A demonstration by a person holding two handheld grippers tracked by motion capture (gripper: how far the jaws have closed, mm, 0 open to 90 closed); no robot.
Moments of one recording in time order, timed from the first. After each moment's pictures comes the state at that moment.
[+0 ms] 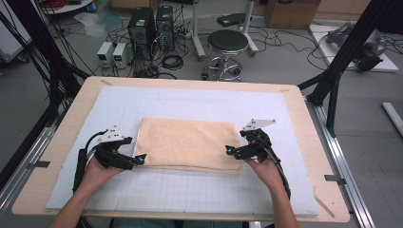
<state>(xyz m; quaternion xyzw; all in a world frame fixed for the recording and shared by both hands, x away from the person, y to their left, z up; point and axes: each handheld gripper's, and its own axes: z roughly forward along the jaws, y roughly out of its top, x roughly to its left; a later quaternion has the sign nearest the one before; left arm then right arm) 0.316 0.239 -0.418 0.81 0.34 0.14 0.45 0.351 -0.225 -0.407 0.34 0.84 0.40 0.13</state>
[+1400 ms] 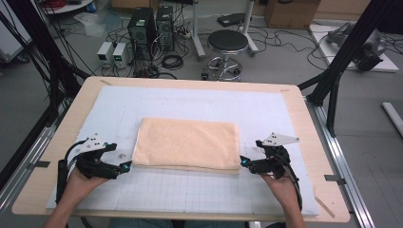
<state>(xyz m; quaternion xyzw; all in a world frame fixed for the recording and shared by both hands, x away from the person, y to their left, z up) 0.282 0.271 -0.412 0.80 0.36 0.15 0.46 0.299 -0.265 -0.405 0.37 0.81 0.43 0.17</state>
